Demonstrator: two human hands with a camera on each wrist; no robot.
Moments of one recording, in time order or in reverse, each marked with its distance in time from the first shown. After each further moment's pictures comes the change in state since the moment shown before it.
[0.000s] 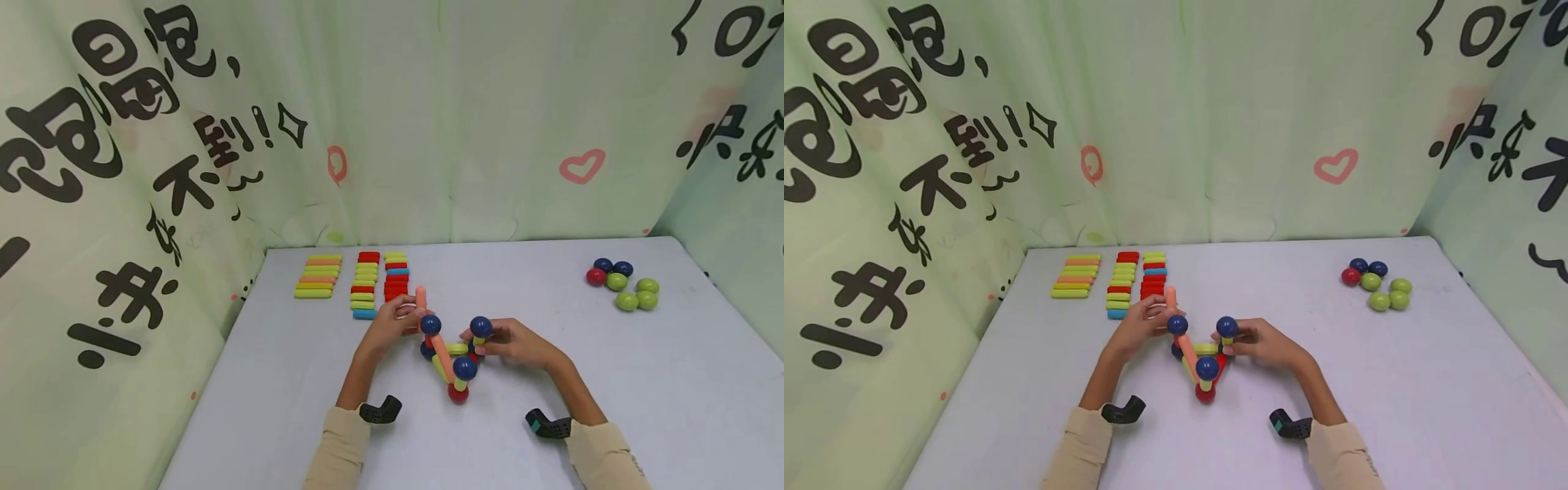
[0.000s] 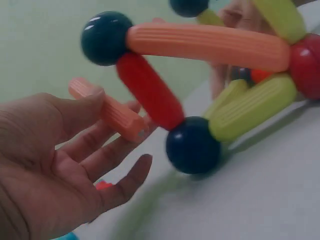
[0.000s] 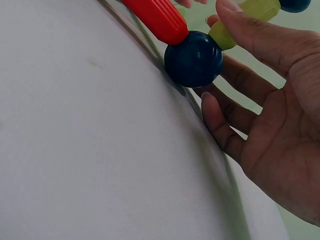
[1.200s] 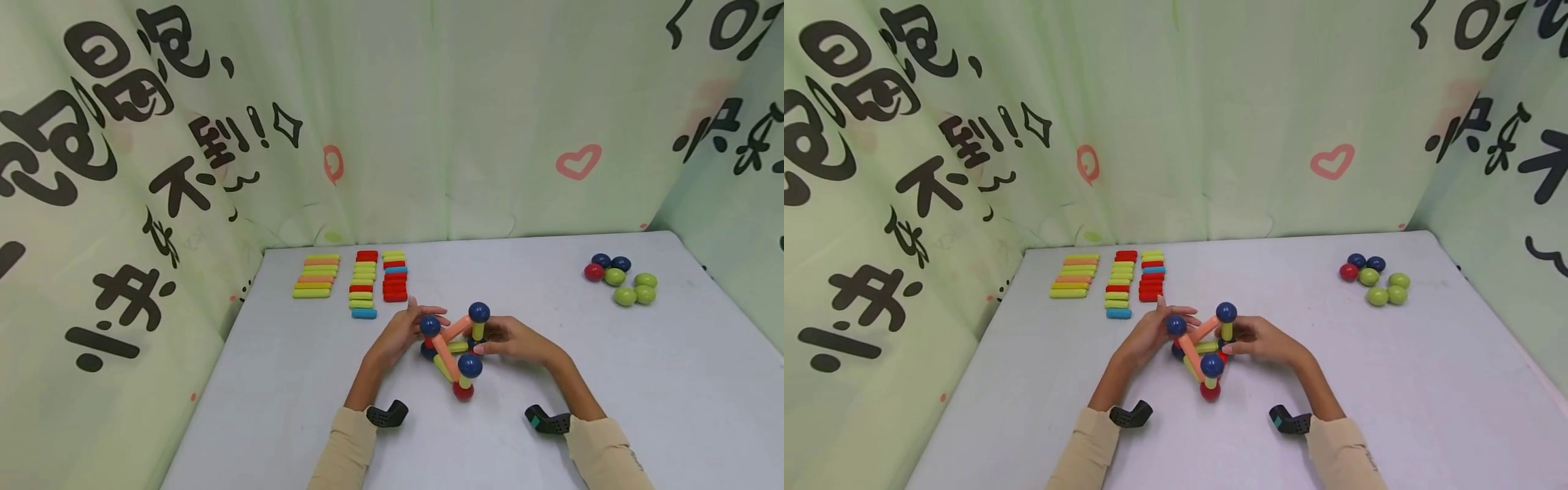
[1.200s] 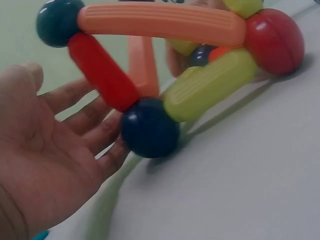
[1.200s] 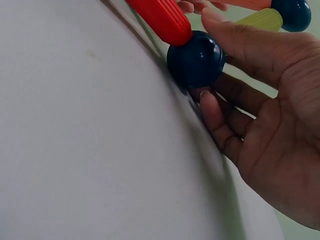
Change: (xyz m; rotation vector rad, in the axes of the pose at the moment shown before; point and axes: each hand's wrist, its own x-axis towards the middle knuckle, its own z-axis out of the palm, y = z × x) left_hand 0.004 -0.015 0.019 -0.021 -0.177 0.013; right_hand -0.003 0.002 -0.001 -0.109 0.047 0.089
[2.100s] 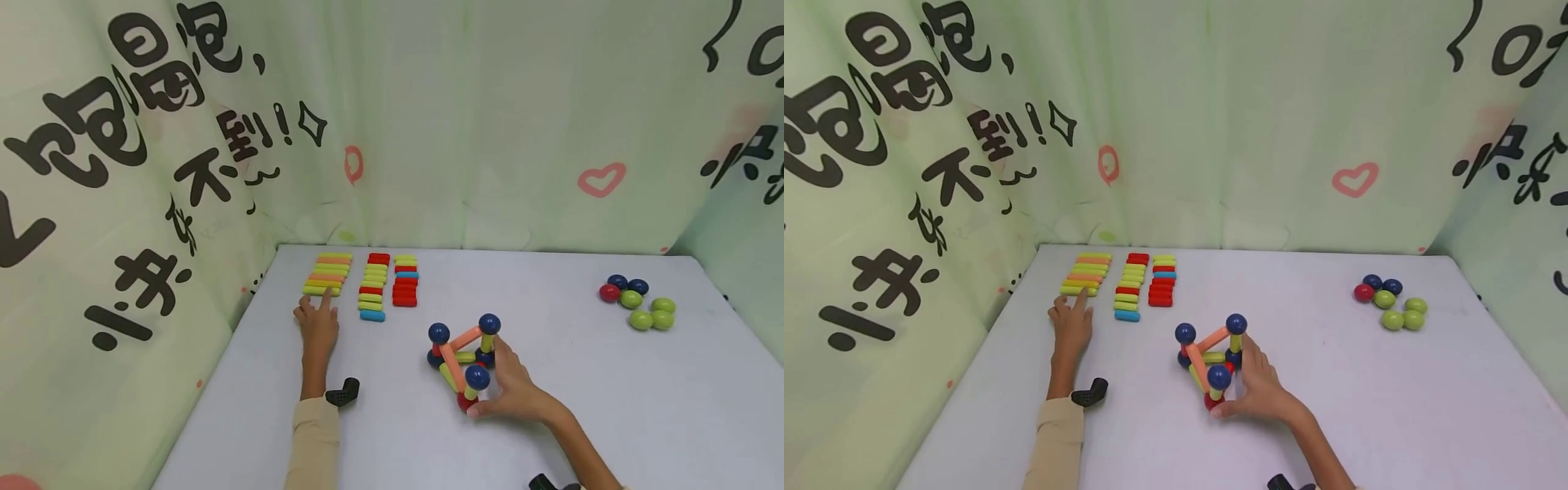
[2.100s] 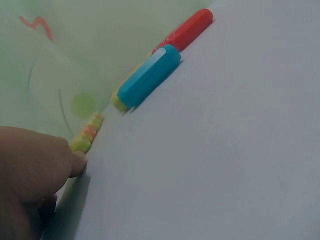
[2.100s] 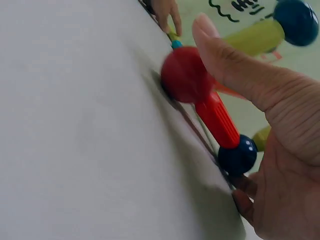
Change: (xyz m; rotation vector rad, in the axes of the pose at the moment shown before) left_hand -0.049 -0.019 -0.121 0.918 0.903 -0.098; right_hand -0.023 -0.035 0.056 -0.274 0.210 0.130
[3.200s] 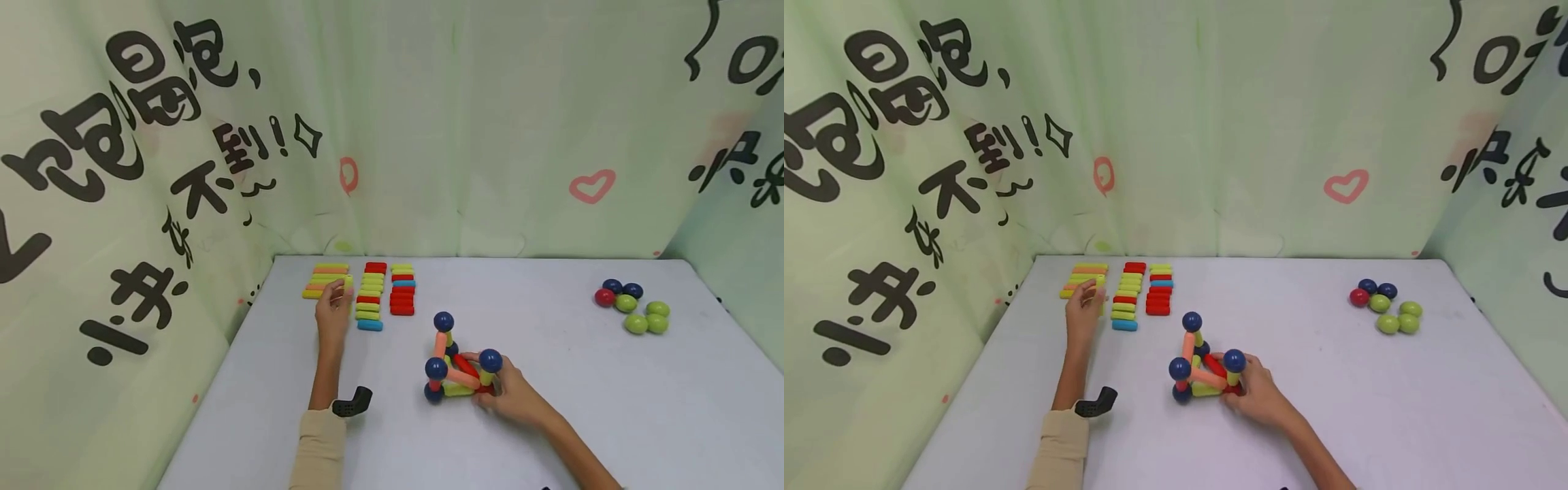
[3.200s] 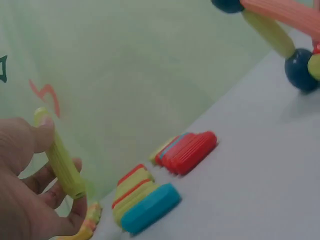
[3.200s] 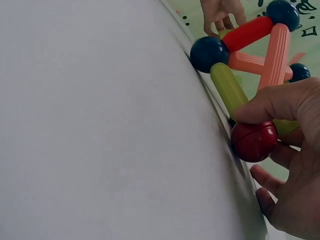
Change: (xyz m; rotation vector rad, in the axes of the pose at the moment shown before) left_hand 0.003 0.062 -0.008 -0.799 0.105 -0.107; right_hand 0.004 0.005 0.003 0.185 0.061 -0.027
